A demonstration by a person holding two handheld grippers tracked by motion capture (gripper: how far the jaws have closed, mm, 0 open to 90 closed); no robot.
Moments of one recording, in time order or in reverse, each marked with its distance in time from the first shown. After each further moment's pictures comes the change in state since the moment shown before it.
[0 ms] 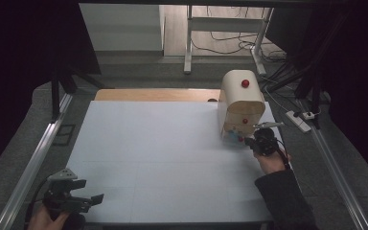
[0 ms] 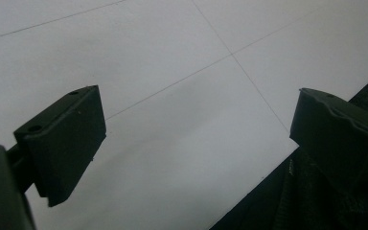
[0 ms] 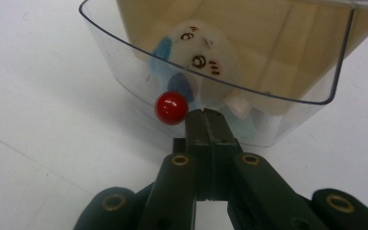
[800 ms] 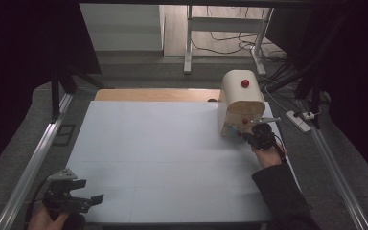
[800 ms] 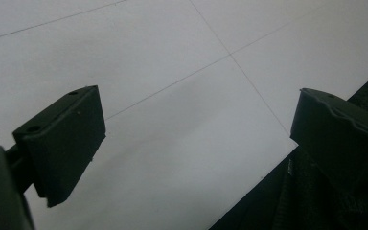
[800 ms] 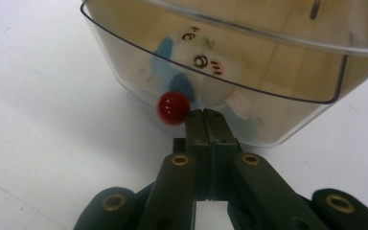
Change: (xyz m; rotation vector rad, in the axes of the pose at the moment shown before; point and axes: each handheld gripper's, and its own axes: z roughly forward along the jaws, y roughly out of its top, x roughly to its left) left arm 0.000 0.000 0.000 -0.001 -0.003 0.002; right arm -0.007 0.012 0.016 -0.012 -0.011 -0.006
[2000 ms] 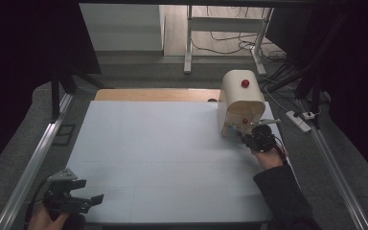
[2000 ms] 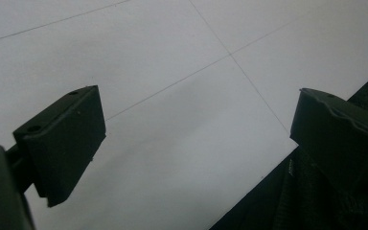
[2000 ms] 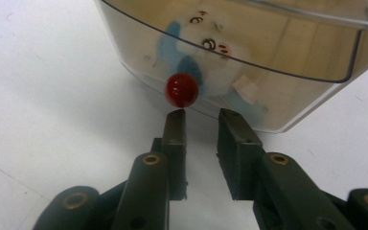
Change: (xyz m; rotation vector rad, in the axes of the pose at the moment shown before) left arm -0.001 0.000 0.000 -0.001 0.003 0.007; right arm 0.003 -0.005 -0.004 0.026 0.005 -0.015
